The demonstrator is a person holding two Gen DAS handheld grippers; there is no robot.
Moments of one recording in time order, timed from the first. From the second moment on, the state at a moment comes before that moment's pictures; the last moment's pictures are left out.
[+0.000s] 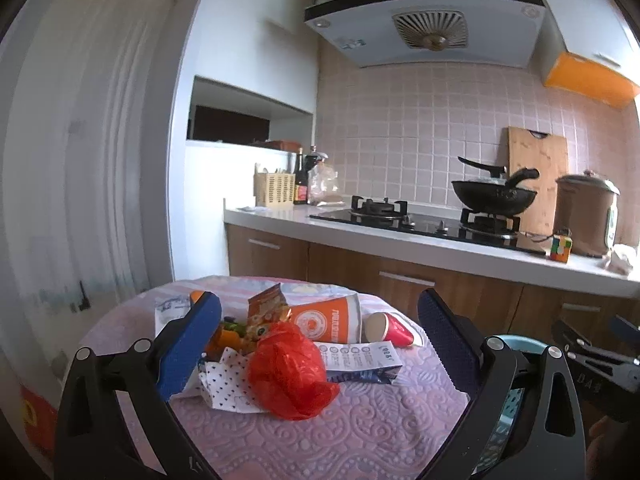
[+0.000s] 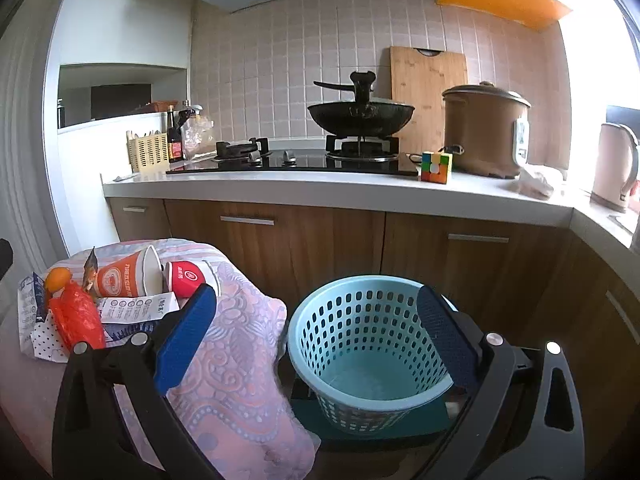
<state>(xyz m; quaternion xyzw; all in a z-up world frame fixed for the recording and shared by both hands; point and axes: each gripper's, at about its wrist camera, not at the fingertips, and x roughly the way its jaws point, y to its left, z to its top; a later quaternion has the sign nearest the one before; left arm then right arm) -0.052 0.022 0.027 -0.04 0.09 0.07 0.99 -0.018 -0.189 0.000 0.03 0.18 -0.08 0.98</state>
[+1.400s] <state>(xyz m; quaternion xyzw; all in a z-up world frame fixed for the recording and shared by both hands) -0.070 0.070 0.028 -0.07 0.09 0.13 0.99 -0.021 -0.155 0.006 0.01 0.18 -0.04 0.98</state>
